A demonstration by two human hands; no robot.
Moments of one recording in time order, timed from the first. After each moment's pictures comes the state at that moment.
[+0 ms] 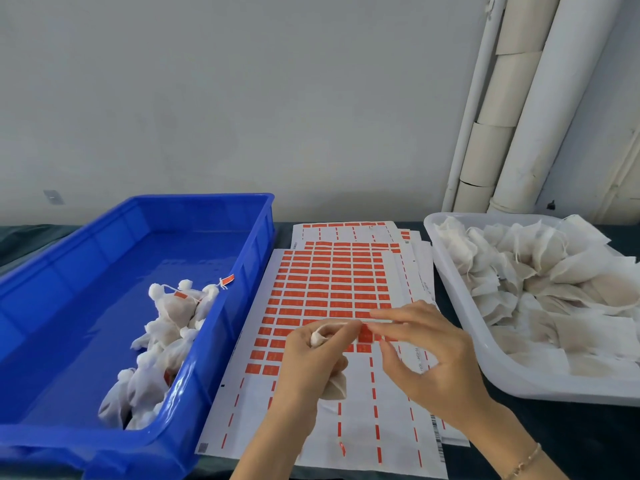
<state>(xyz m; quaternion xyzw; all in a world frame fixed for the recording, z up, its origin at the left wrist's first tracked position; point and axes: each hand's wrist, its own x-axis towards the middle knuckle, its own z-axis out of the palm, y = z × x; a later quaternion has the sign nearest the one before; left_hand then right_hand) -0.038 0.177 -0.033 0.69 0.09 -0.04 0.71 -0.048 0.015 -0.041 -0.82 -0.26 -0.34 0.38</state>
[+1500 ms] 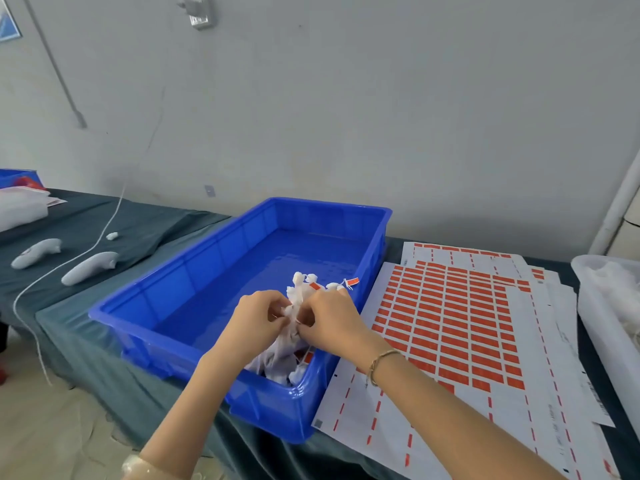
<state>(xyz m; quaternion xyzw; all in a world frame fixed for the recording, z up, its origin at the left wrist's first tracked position) -0.041 0.401 -0.011 0.94 0.10 0.12 0.31 0.024 0.266 -0.026 -0.90 -0.37 -0.08 0.22</state>
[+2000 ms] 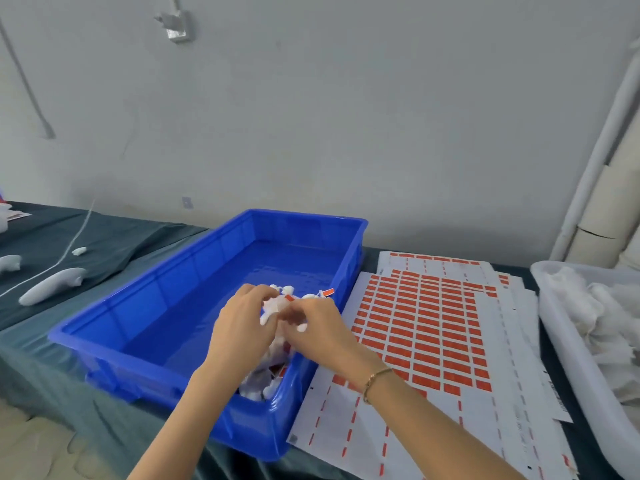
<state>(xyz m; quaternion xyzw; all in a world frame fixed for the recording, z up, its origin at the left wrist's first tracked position) -0.037 0.373 -0.004 0.93 0.09 0.23 0.26 0.019 0.245 -0.020 -0.86 -0.33 -0.03 0.38</state>
